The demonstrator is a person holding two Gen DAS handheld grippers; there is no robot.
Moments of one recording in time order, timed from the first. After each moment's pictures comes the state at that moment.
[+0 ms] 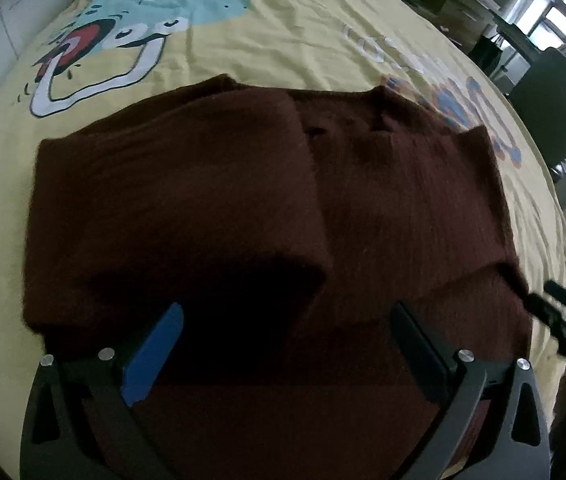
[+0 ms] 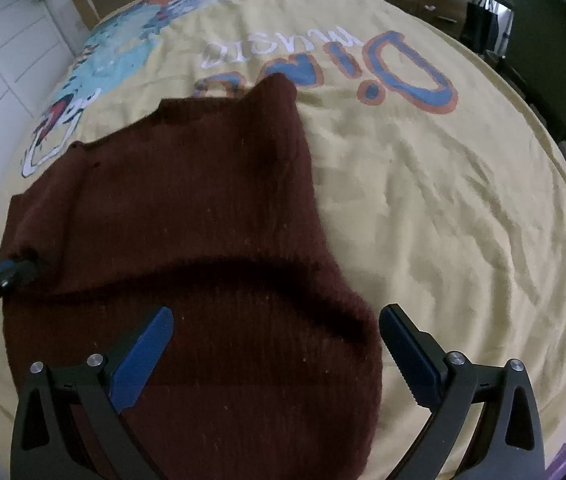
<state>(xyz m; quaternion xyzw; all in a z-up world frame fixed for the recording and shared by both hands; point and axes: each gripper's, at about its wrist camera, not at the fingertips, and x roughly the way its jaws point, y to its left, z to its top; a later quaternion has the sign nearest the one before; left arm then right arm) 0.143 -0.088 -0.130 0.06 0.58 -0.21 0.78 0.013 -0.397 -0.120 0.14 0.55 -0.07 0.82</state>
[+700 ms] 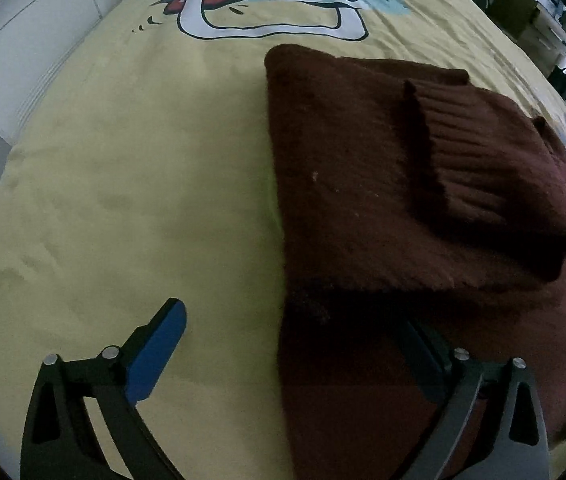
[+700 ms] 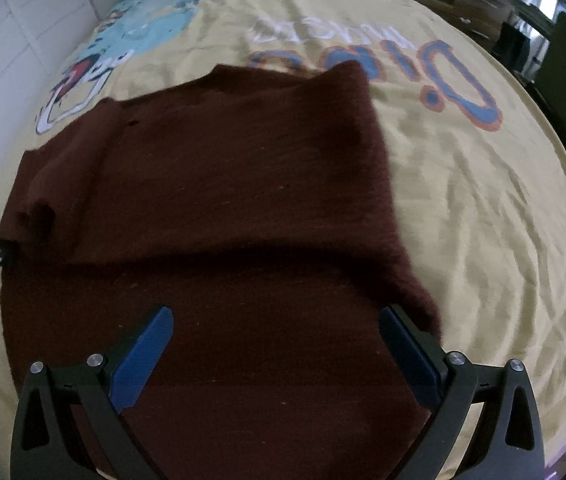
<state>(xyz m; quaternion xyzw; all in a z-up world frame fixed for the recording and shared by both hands) 0.170 0.072 -0.169 0.05 0.58 -0.09 0.81 0.035 -0.338 -0.124 0.09 0.58 -0.04 0.81</state>
